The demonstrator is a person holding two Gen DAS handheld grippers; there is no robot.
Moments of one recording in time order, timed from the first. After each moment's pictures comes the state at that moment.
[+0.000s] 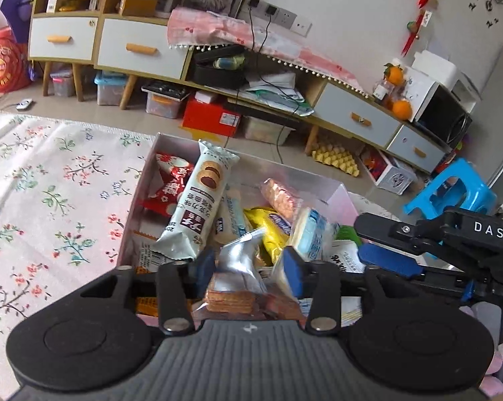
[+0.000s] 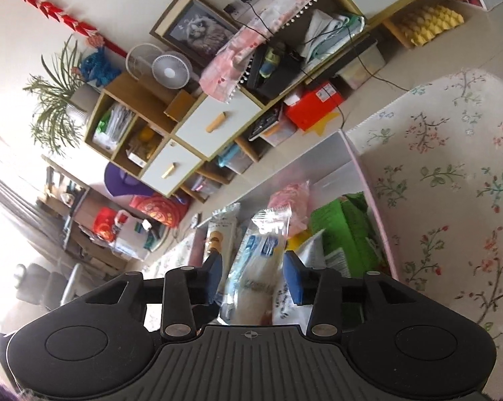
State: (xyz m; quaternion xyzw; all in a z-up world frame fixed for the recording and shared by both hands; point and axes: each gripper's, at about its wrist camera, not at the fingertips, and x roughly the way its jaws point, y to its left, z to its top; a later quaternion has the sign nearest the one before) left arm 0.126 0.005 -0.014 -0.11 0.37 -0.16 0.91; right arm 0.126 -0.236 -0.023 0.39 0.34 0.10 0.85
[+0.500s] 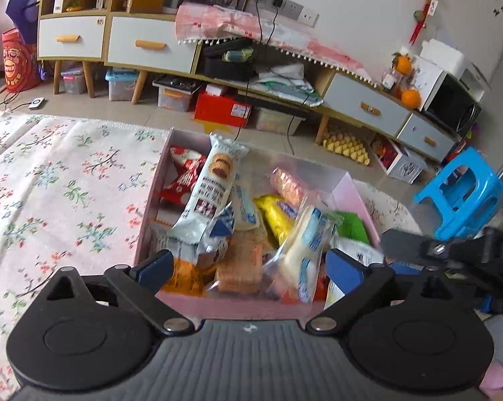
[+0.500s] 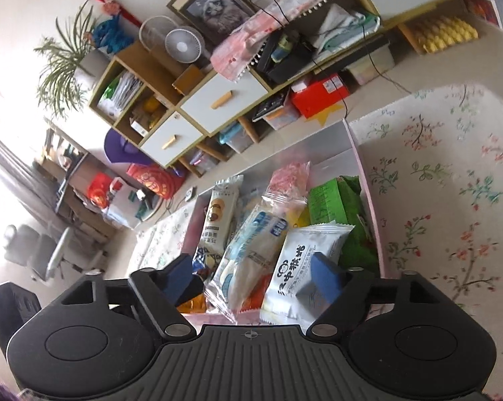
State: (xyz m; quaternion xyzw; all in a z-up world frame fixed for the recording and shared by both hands) left arm 0.114 0.007 -0.003 -0.09 0.39 -0.14 0.90; right arm 0.099 -0.229 -0.003 0.33 0.37 0.12 0.86
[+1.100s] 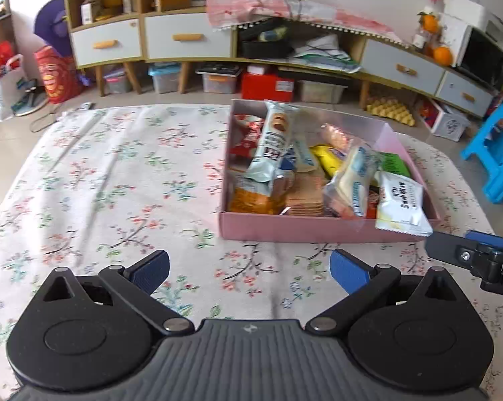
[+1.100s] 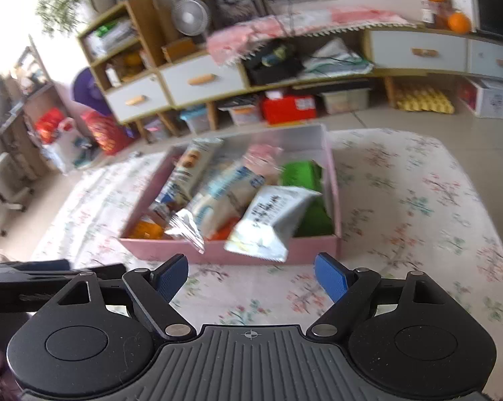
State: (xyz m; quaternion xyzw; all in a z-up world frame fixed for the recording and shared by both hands) left arm 0.071 0.018 0.008 0.00 0.42 -0.05 0.90; right arm 0.042 -0.175 0.016 0.13 0.39 0.04 0.91
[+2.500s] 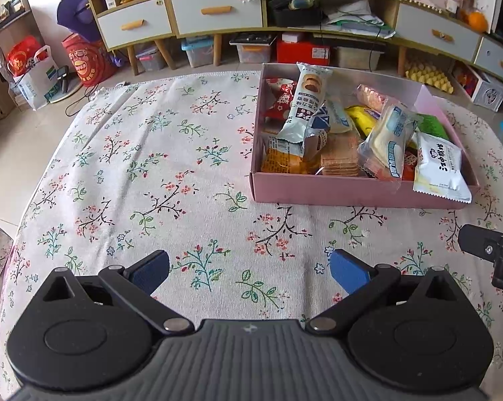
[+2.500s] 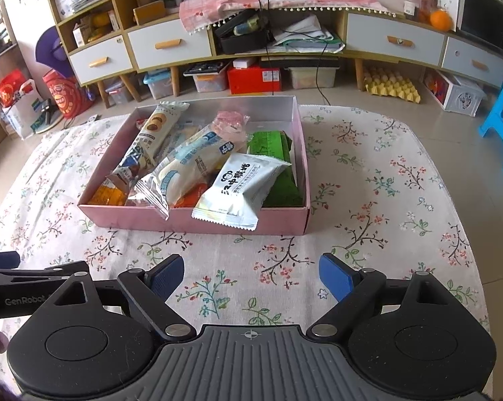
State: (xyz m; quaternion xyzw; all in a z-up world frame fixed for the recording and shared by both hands) left arm 0.062 0.011 -0.001 0.05 0.47 0.01 0.88; right arm 0.045 -0.161 0.009 0.07 0.45 -0.02 0.89
